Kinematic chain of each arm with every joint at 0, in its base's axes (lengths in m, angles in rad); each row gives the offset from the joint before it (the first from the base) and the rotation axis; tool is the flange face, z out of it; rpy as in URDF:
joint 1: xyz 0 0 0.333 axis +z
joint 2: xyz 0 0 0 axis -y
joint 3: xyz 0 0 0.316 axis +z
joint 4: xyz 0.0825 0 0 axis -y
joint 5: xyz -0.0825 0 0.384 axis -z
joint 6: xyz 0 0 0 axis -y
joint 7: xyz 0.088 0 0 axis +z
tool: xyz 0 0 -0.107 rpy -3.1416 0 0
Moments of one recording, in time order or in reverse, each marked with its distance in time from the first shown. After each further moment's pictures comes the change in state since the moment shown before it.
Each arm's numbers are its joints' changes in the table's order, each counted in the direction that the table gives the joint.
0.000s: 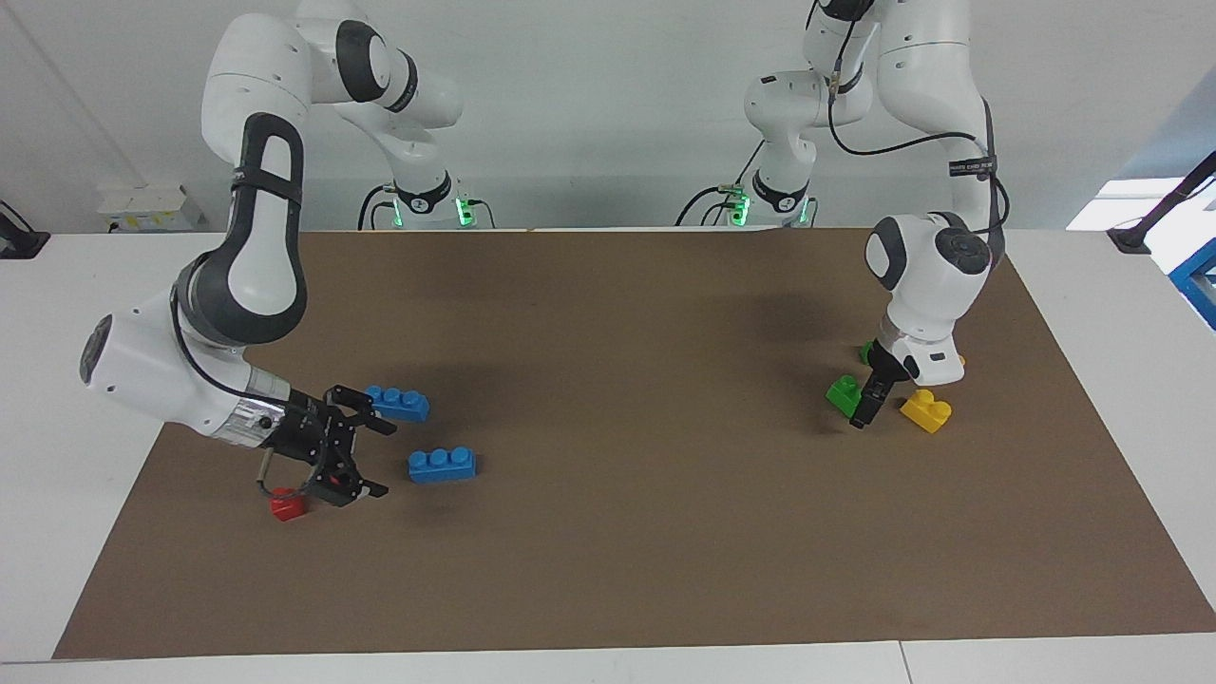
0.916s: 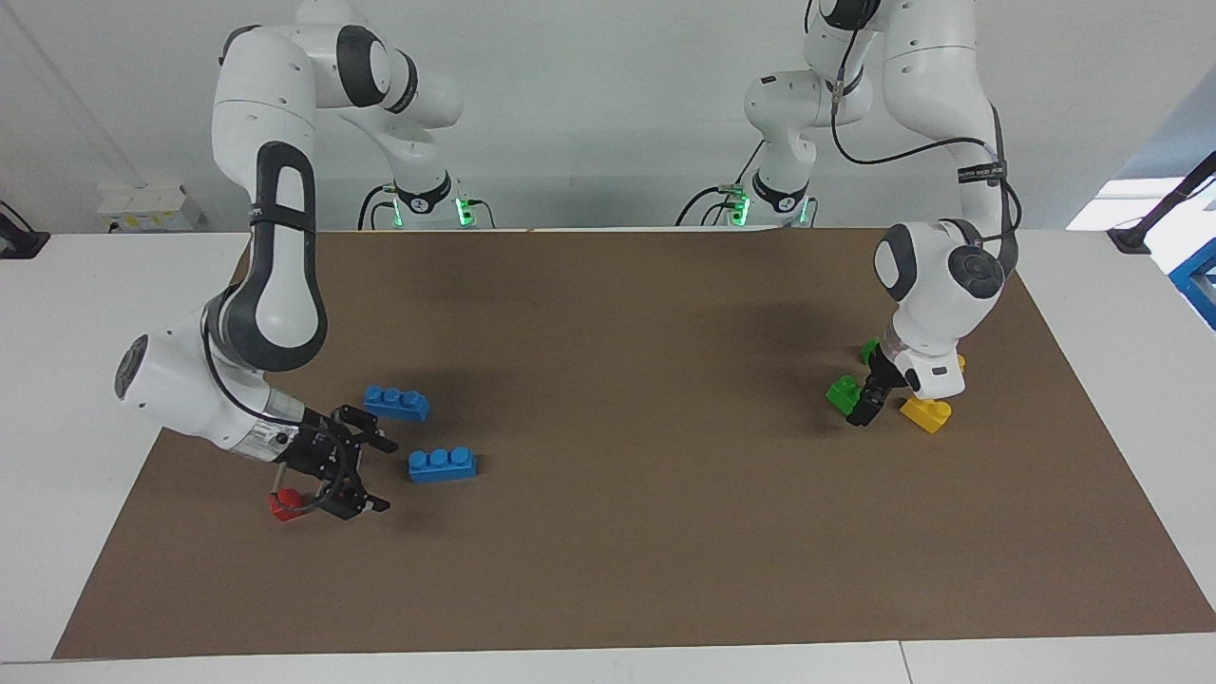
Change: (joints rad) left arm 0.006 -0.060 -0.001 0.130 0.002 -0.203 -0.015; right arm 0.005 -0.018 0.000 -0.108 0.004 0.150 0.082
